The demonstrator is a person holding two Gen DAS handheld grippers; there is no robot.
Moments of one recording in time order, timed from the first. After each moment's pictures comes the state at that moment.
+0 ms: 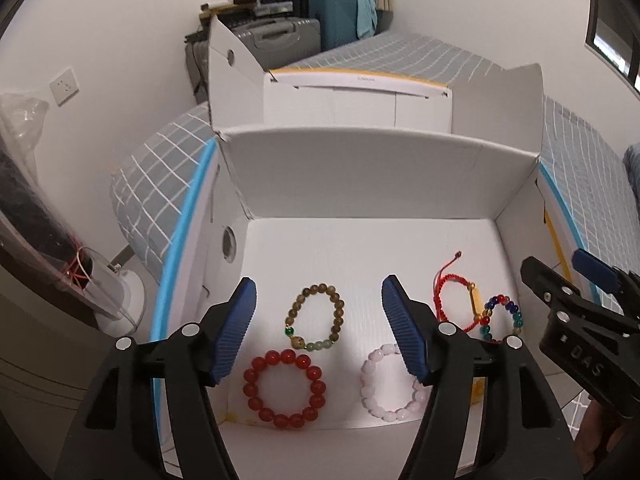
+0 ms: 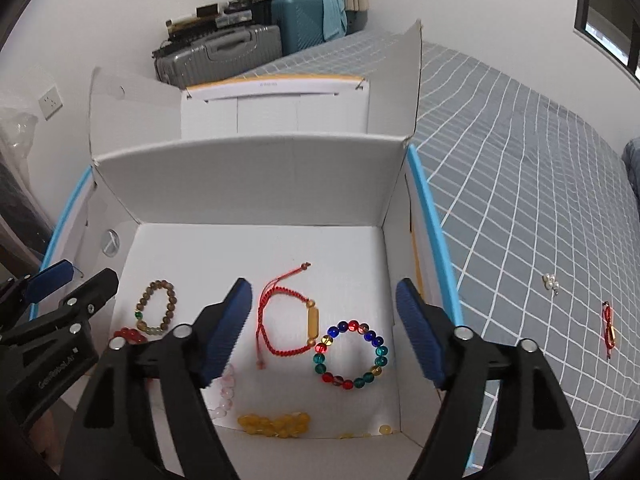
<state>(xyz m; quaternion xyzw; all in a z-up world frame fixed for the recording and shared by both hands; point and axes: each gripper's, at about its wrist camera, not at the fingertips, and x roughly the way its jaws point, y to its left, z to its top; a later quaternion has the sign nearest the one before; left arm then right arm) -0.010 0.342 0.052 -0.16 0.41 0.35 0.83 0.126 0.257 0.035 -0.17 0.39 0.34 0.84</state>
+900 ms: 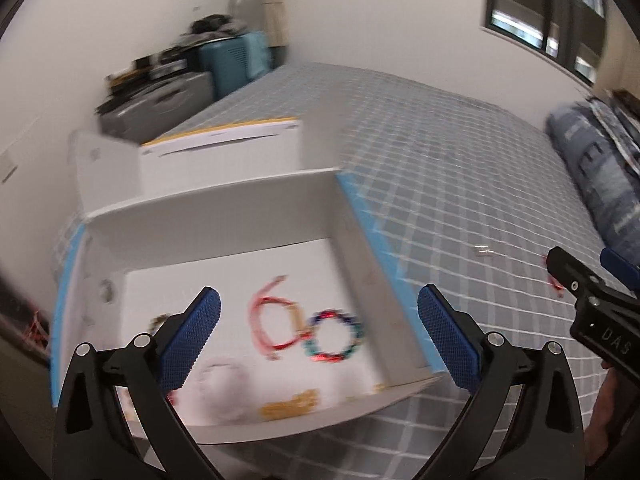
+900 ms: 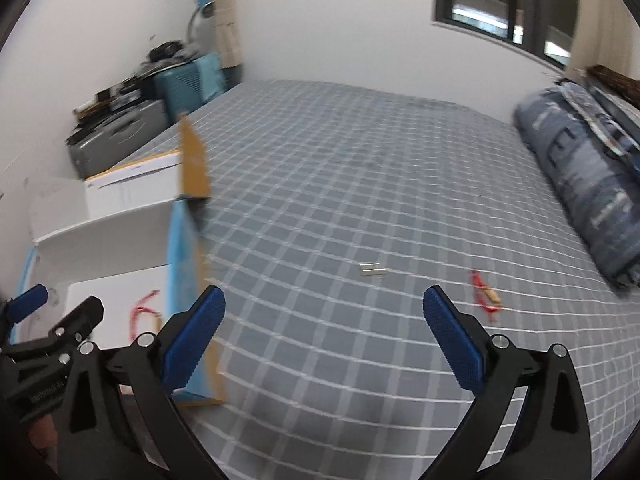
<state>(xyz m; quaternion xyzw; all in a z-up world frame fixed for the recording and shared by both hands) 0.078 0.188 0.095 -0.10 0.37 0.22 0.90 0.175 0.042 0.092 -0.08 0.34 0.18 0.92</state>
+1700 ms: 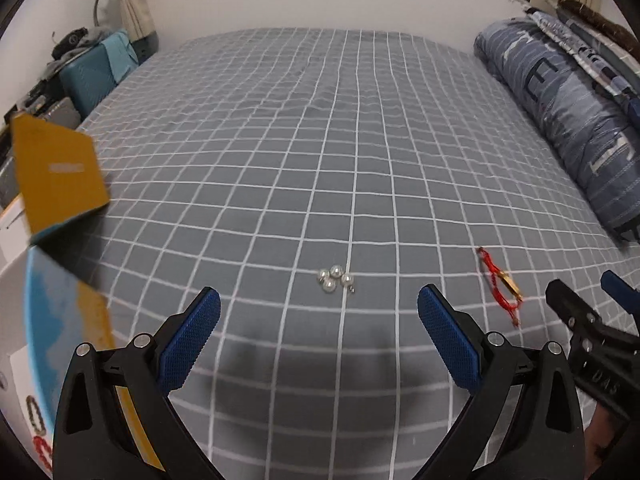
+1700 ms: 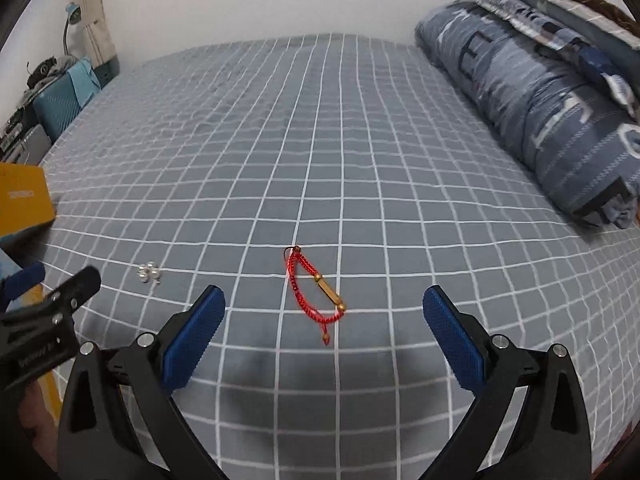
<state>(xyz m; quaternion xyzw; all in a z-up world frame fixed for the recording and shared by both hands) 0.309 0.052 0.014 -0.05 0.45 0.10 0.89 0.340 -0.126 0.007 -0.04 0.43 0.05 0.90</state>
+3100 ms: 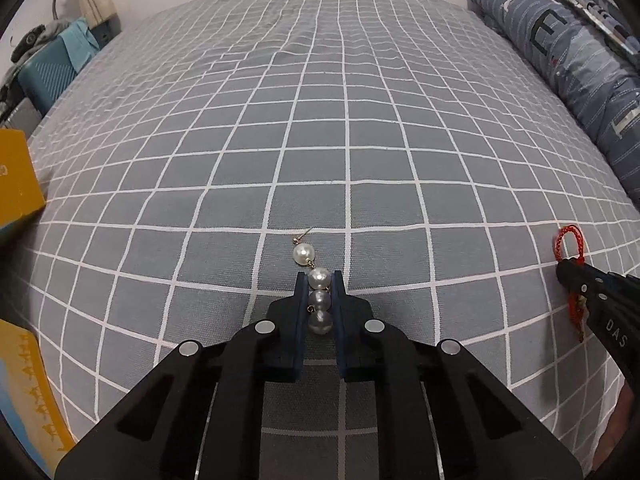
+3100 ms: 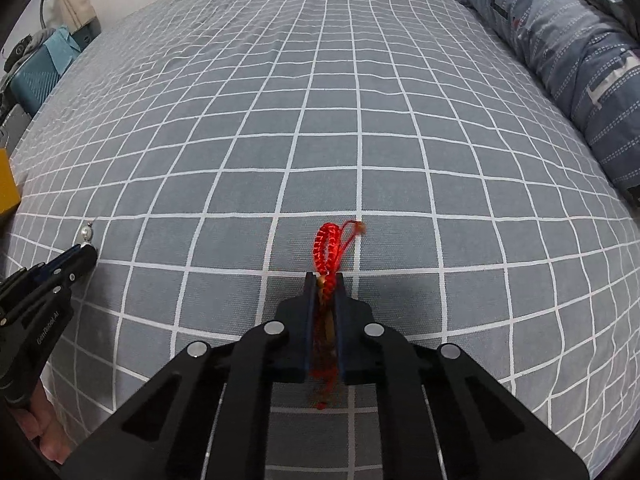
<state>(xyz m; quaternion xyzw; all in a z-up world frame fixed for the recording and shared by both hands) 0.364 0.057 -0.068 -0.03 0.49 0.06 0.87 0.408 -0.117 -0.080 -0.03 0.52 0.06 0.85</state>
